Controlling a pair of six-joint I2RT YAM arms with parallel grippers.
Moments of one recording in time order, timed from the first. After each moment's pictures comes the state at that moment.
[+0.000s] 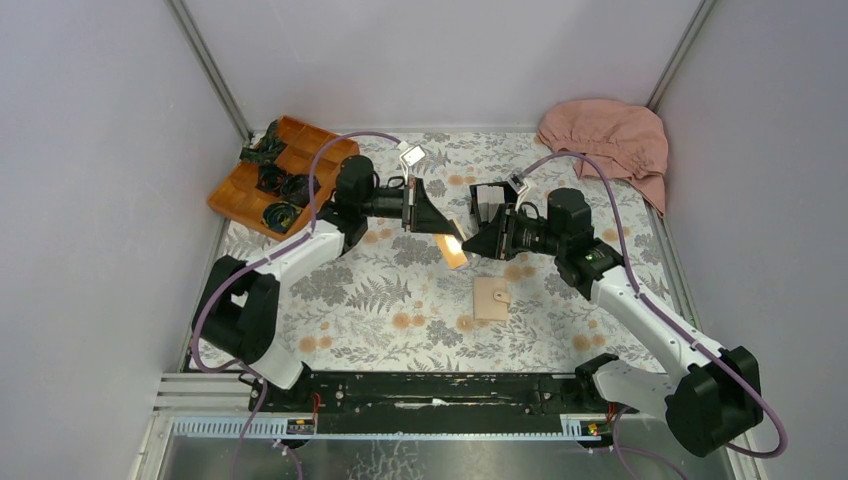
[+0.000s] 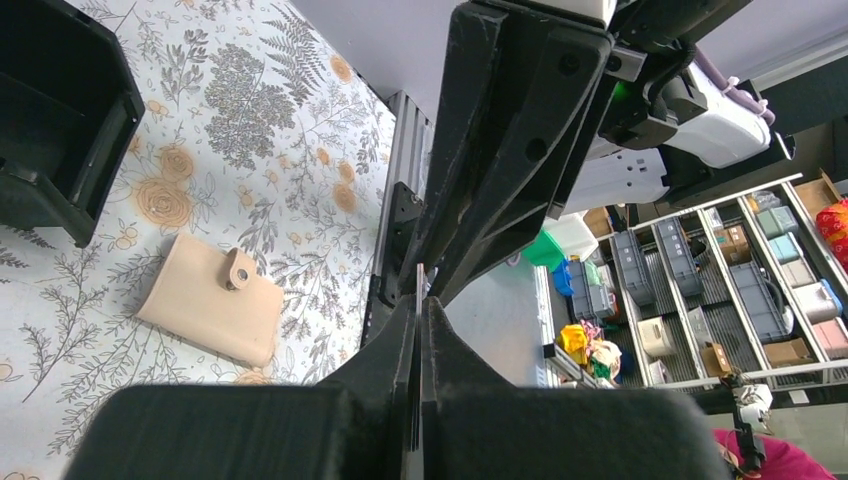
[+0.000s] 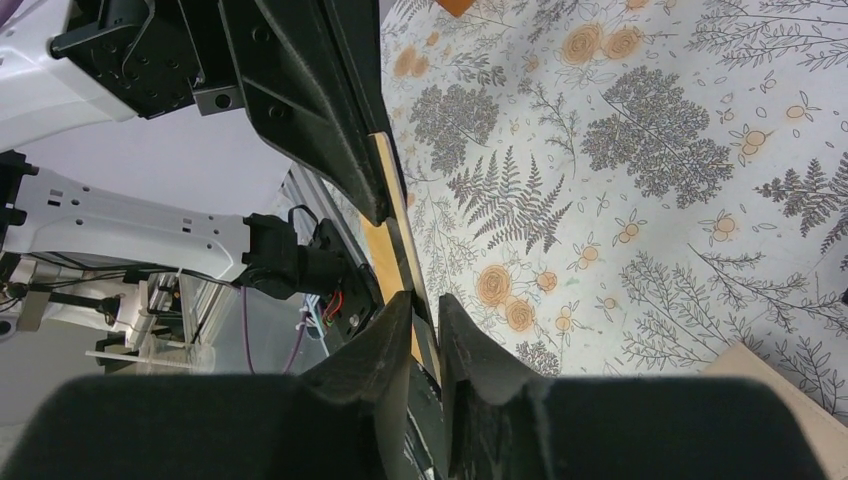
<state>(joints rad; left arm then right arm) -0.44 1.57 1.01 0.48 1.14 -0.84 0.45 1.10 0.79 -0.04 -0.69 0.60</state>
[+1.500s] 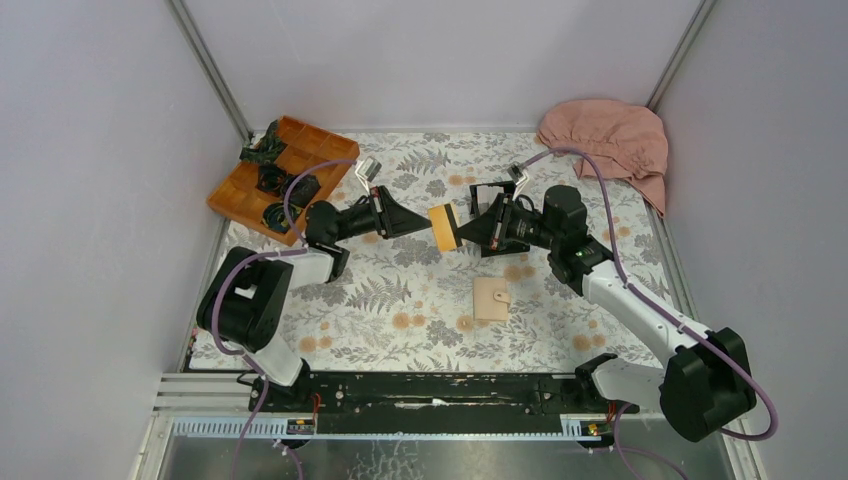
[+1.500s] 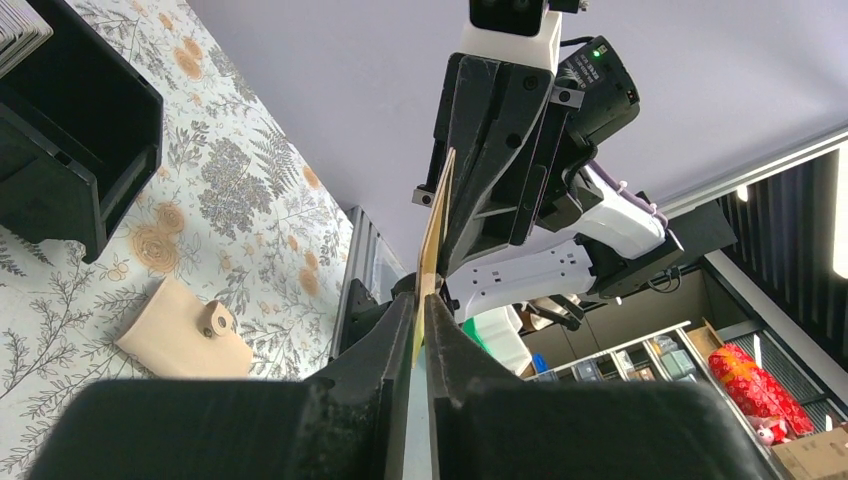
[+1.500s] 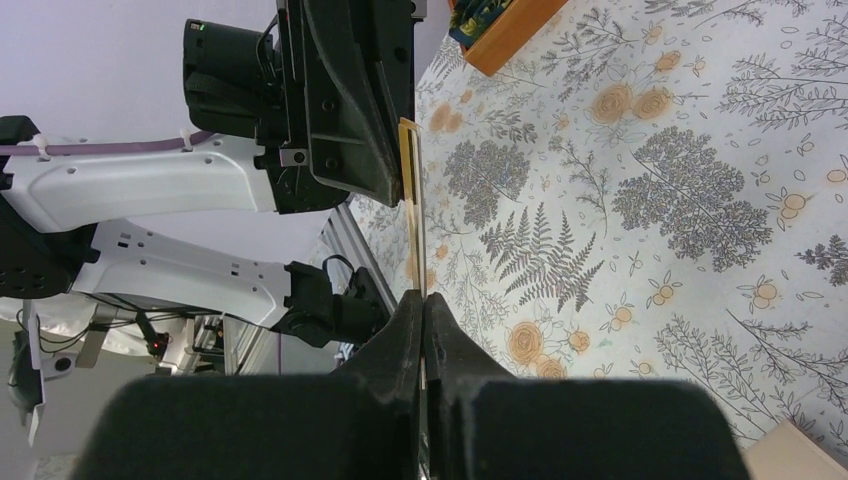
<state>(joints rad) -0.32 1.63 0.67 1.34 0.97 -1.40 0.45 1.18 0.77 0.19 -0.68 0.74</state>
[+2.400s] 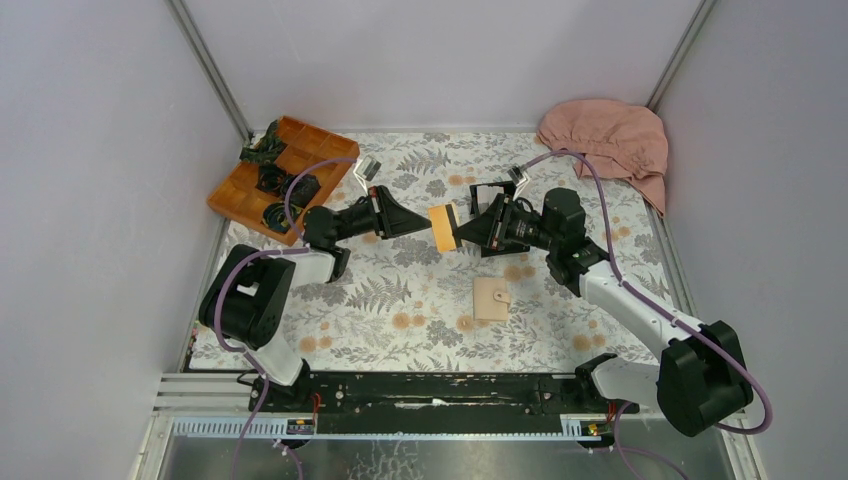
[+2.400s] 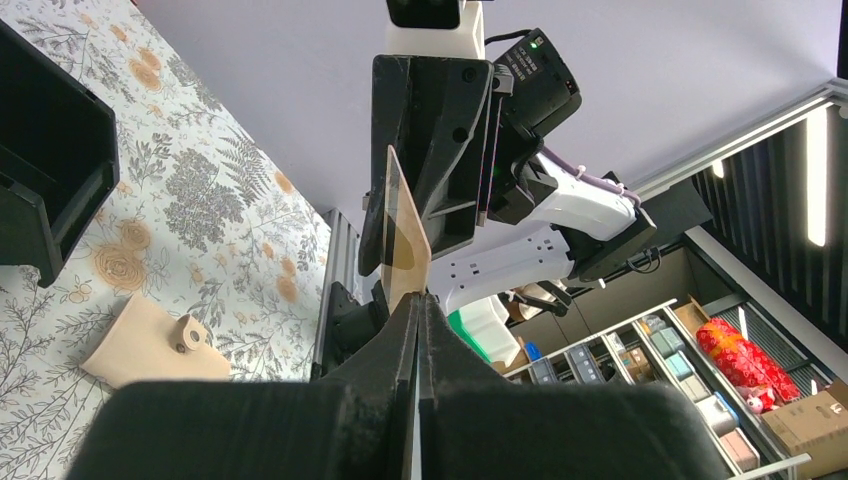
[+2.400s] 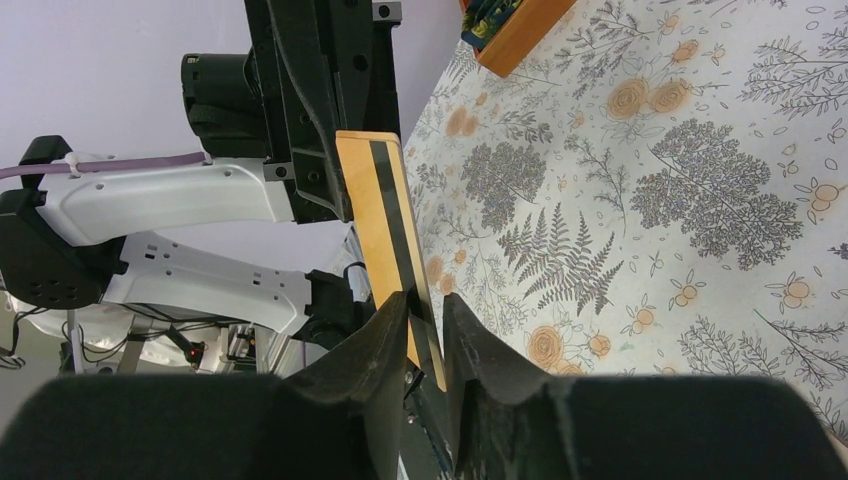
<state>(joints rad) -0.32 1.65 0.67 1.49 0.98 -1.48 0.44 1.21 0.73 0.30 -0.70 0.84</state>
